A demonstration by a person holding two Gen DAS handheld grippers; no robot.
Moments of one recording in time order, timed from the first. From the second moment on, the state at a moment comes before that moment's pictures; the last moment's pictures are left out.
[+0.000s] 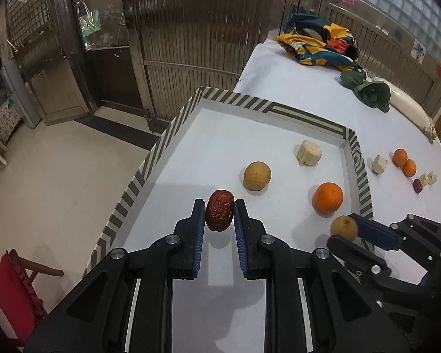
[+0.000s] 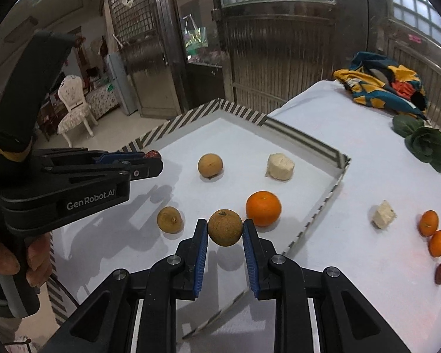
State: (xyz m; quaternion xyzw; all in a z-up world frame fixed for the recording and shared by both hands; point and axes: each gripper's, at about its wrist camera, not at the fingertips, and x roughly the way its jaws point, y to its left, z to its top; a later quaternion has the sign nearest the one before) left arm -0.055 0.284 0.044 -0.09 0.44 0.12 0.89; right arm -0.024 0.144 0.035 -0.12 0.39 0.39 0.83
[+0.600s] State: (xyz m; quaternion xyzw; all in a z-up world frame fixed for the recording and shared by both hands) left arm -0.040 0.286 0.022 -0.10 0.49 0.11 0.86; right arm -0.016 0.167 0.019 -0.15 0.41 0.39 0.81
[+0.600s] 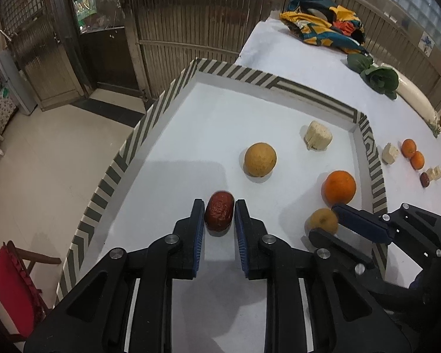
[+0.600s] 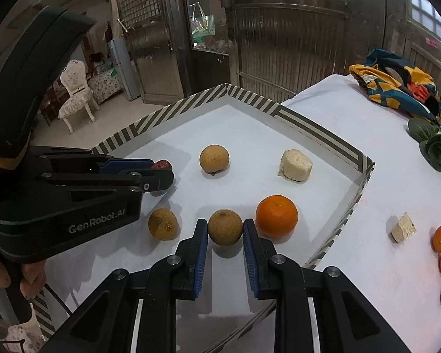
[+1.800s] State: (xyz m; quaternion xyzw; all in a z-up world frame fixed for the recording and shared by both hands) left arm -0.030 0.135 0.070 -0.04 0.44 -0.01 0.90; right arm -0.011 -0.035 0.052 -0.04 0.39 0.25 0.88
